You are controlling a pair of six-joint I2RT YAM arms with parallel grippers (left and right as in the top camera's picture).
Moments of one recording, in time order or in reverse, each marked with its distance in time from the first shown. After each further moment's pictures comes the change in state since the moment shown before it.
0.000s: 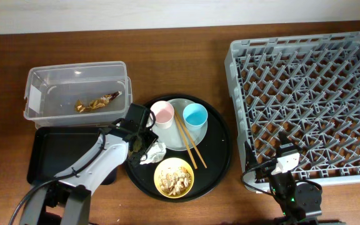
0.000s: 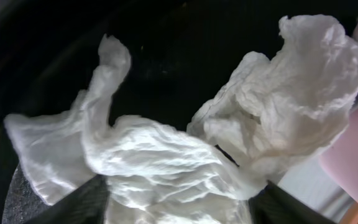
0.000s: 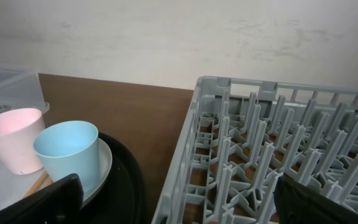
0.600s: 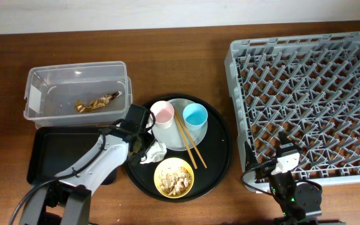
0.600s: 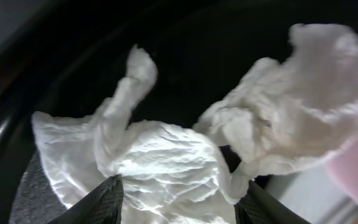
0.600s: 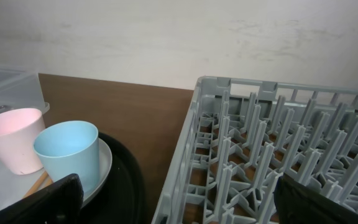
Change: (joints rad) left arm 0.000 0.000 -0.010 0.002 -0.019 -0.008; right arm 0.000 0.000 0.000 0.000 0.000 0.000
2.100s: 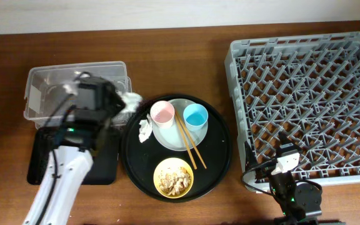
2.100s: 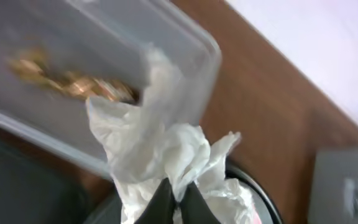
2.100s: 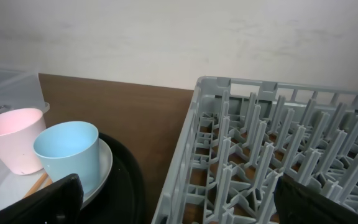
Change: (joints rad) left arm 0.213 -0.293 0.198 0.071 -0.113 0.487; right arm 0.000 0.000 0.000 0.000 0.000 -0.001
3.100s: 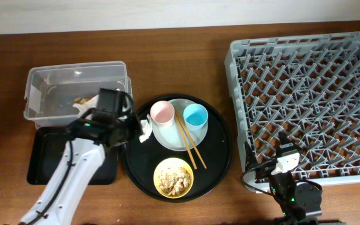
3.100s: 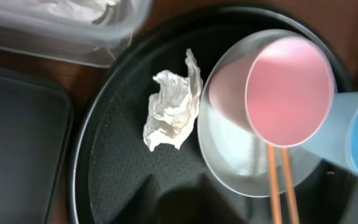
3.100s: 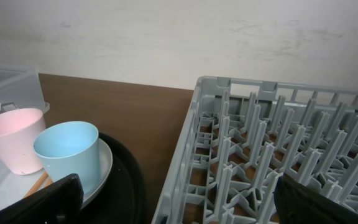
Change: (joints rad) left arm -0.101 0.082 -0.038 -0.240 0.204 0.233; right arm 0.000 0.000 0.000 0.000 0.000 0.001
